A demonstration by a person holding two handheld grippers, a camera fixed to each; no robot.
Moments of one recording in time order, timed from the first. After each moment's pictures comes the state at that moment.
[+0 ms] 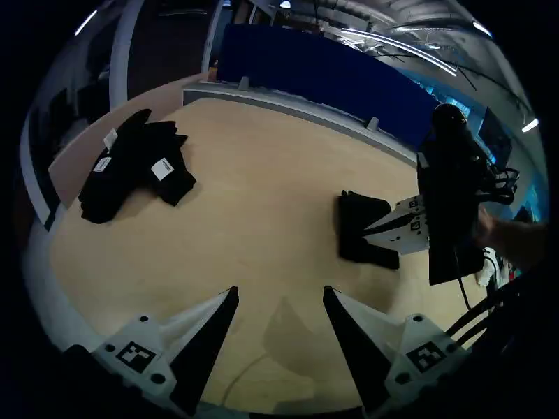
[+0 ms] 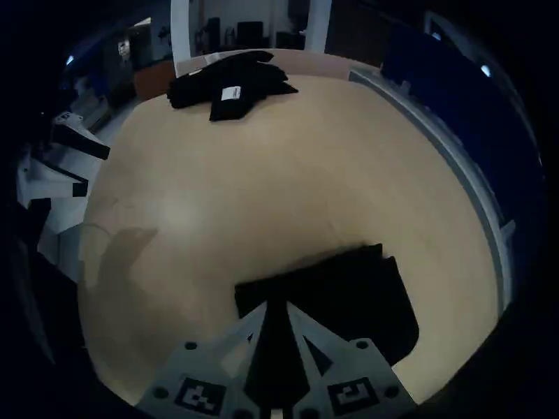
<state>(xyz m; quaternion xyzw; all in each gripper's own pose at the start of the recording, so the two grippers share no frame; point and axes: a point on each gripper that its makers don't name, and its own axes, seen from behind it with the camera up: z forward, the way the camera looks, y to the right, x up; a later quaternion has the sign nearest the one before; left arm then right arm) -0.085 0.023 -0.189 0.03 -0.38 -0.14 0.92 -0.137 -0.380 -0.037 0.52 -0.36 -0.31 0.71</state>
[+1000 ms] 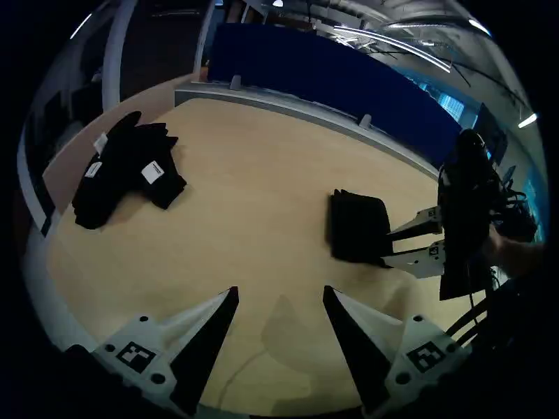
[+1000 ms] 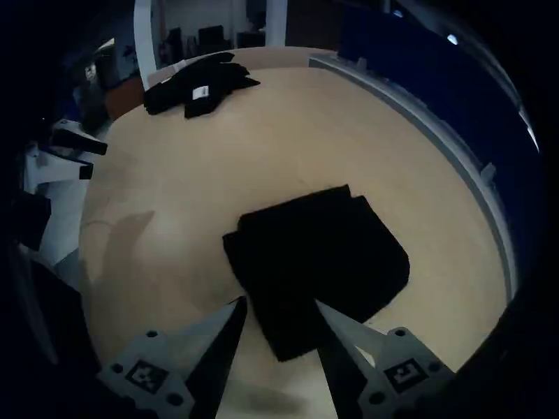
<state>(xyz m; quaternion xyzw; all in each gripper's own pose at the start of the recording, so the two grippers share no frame) -0.084 0.030 -0.179 0.01 -0.38 -0.14 0.92 -0.136 -0.311 -0.051 0.46 -0.40 -0.26 0.75</state>
